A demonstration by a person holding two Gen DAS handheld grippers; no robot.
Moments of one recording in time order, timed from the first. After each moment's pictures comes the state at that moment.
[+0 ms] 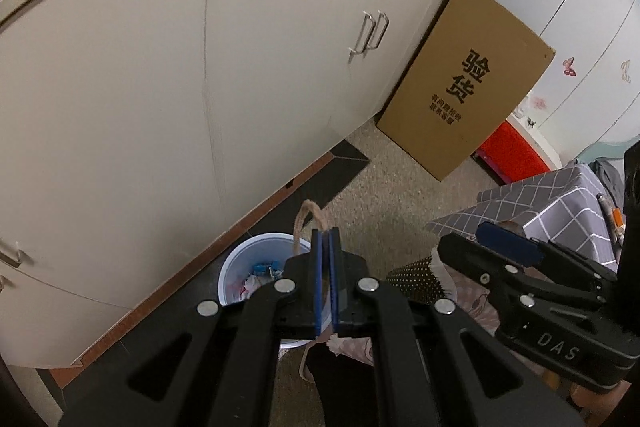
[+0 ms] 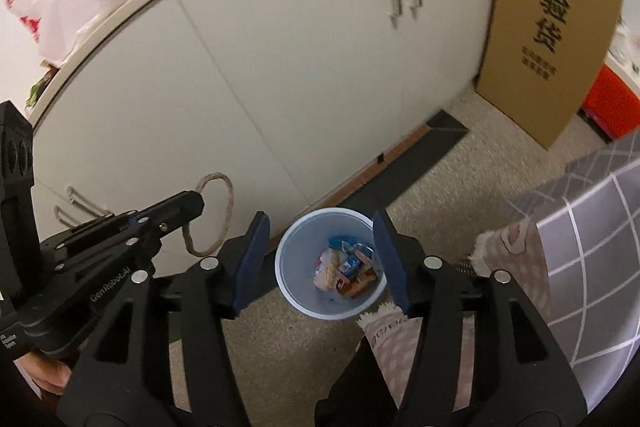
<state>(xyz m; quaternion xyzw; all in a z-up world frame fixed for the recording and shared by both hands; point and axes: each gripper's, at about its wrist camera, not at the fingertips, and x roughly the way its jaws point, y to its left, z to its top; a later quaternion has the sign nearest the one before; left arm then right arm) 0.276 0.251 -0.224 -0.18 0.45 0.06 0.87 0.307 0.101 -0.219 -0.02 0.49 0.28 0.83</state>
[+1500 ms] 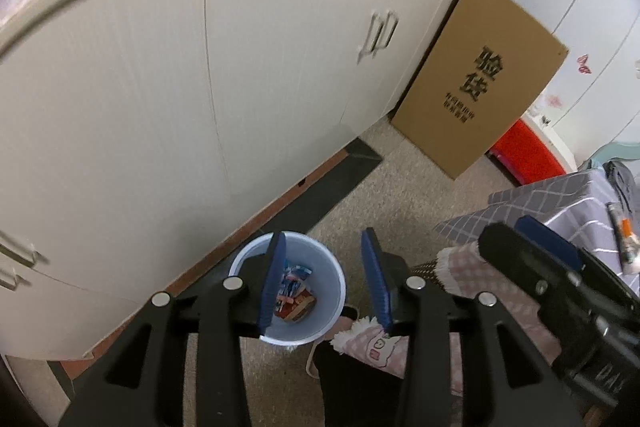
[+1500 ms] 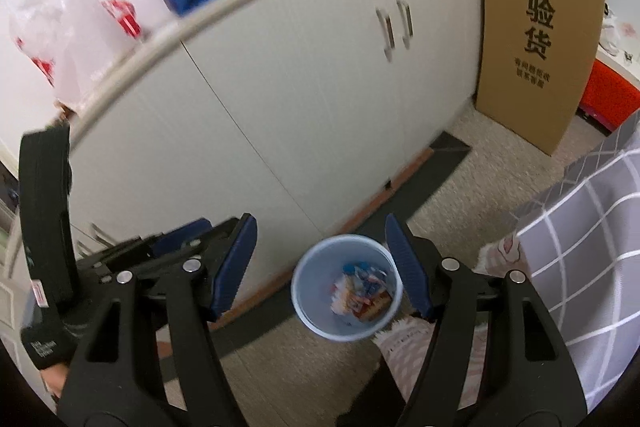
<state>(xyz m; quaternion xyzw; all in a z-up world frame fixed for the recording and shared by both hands) 0.283 0.238 -0.204 -0.16 0.45 0.09 0.87 0.301 0.081 -0.181 0.03 0.43 0.29 0.85</state>
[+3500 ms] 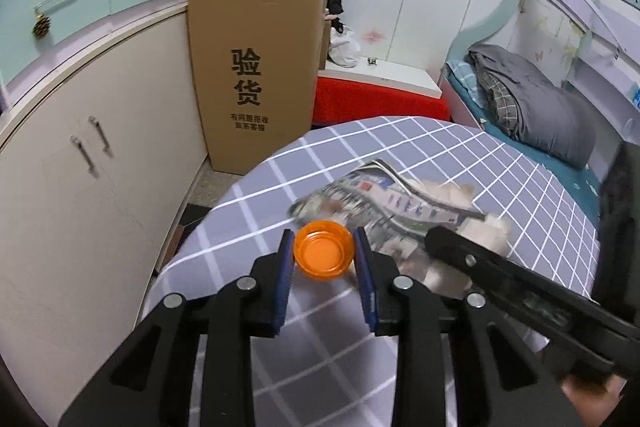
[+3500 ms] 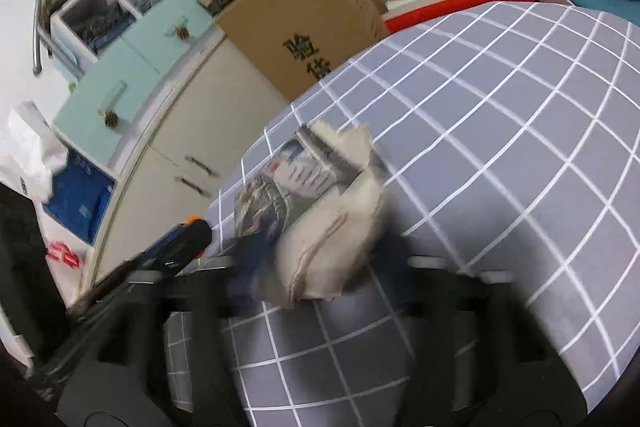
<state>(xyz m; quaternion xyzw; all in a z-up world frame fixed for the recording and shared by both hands) 0.356 -0.128 -0.133 0.02 0.40 -0.17 0.90 0.305 -0.299 -0.164 0.30 0.38 0.05 0.87</state>
